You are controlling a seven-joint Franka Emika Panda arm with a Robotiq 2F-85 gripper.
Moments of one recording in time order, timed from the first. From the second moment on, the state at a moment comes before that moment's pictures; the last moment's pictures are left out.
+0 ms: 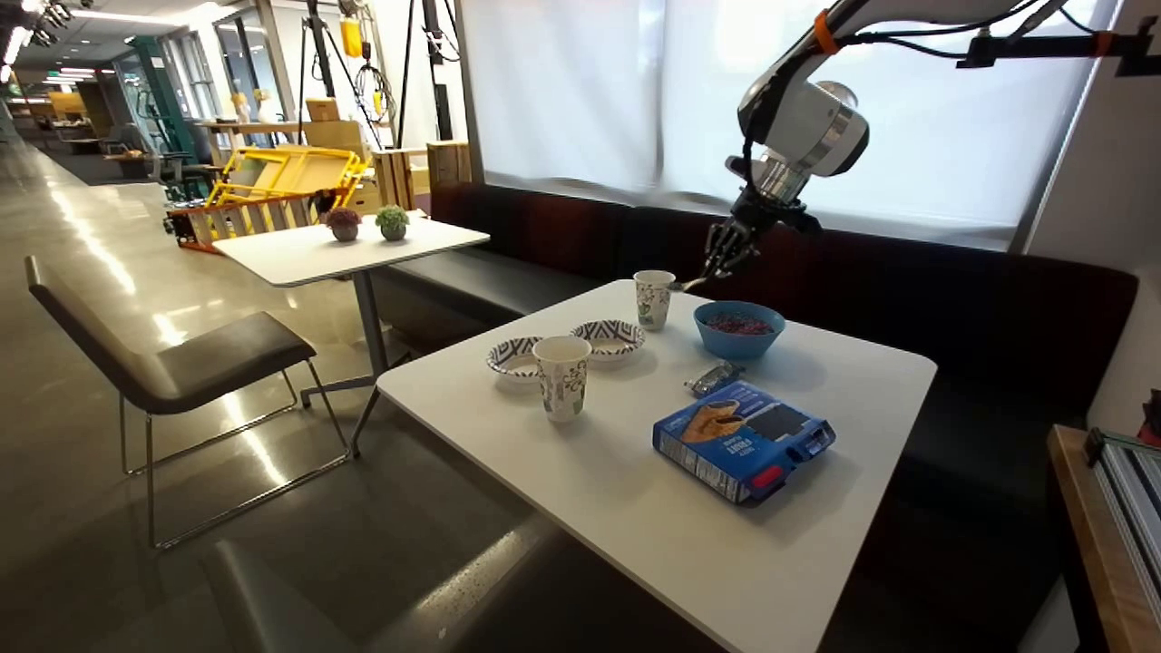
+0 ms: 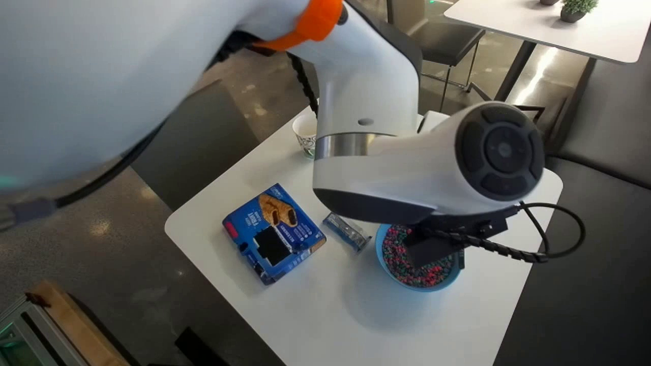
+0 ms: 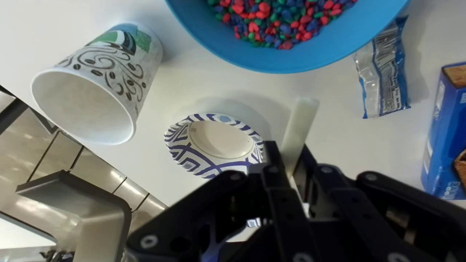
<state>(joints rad) -0.72 0.51 0.20 -1.92 0.65 2.55 -2.04</state>
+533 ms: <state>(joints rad) -0.52 0.58 0.15 -1.91 0.68 2.78 -1.82</state>
